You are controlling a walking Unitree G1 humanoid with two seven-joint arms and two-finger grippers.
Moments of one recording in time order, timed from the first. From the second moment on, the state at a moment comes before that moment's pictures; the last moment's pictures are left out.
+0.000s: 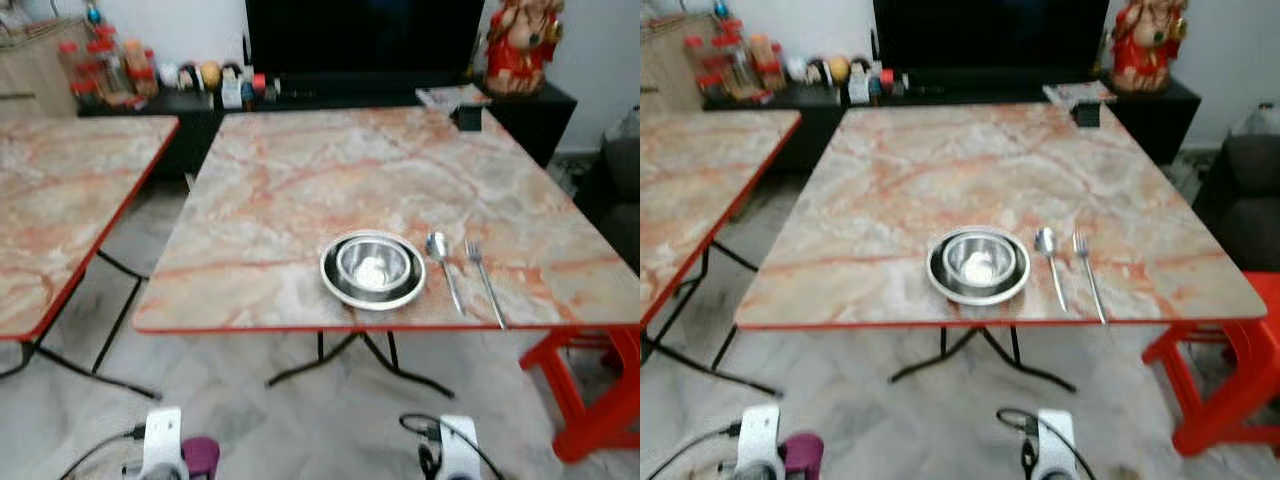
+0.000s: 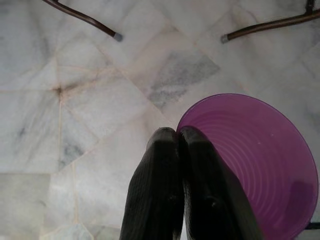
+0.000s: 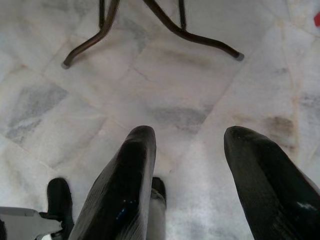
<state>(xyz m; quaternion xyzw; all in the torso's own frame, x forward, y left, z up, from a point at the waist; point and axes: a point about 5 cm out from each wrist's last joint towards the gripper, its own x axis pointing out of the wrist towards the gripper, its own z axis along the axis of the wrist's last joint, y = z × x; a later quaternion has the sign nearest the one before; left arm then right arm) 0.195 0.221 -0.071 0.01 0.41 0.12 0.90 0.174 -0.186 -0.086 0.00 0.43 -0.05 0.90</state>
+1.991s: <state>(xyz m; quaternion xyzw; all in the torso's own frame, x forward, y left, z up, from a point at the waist) 0.337 0.280 0.176 0.07 -0.19 0.30 0.93 0.178 -0.184 -0.085 0.00 0.43 -0.03 0.90</state>
